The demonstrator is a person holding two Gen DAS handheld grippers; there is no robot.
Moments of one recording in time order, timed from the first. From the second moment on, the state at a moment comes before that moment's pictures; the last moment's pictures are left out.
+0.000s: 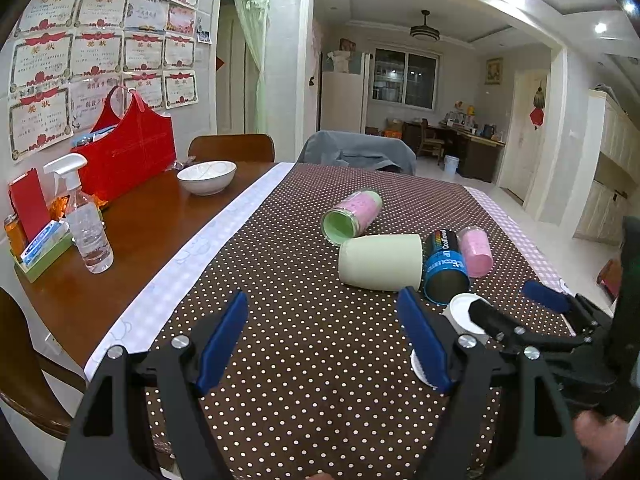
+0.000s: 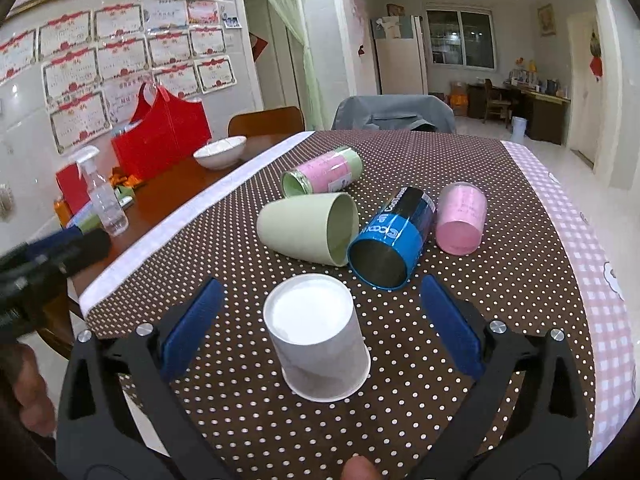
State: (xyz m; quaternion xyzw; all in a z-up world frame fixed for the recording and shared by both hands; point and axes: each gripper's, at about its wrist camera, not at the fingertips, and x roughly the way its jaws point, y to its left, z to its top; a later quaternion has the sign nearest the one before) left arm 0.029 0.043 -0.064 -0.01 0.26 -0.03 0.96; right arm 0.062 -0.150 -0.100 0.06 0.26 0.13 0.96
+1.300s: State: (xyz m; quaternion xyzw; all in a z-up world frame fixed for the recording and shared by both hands) left arm -0.021 0.016 -0.017 0.04 0.18 -0.03 0.98; right arm -0.020 -0.183 -0.010 0.06 0.17 0.05 0.98
